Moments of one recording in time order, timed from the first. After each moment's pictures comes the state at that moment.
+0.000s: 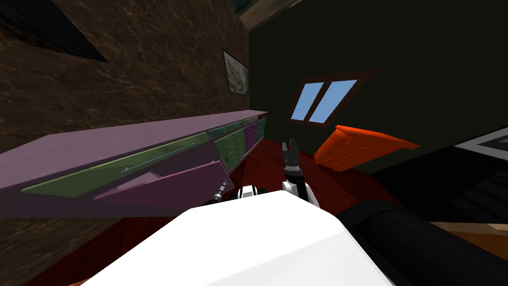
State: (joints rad) left arm 0.13 0.13 -0.04 -0.79 -0.31 -0.57 -0.17; right arm 0.55 -0.05 -0.04 -2.27 0.08 -0.58 -0.06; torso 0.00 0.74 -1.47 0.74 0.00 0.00
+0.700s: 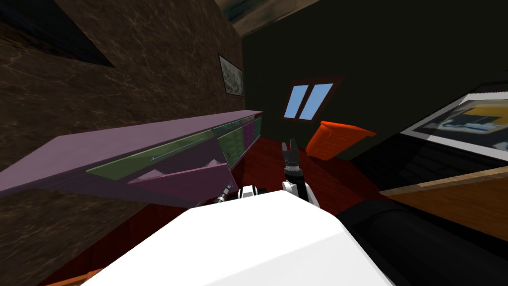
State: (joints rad) left arm 0.19 0.14 -0.15 -0.83 -0.40 -0.60 -0.15; right arm 0.55 -0.05 -0.04 -2.27 0.08 -0.58 -0.06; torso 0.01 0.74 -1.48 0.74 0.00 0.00
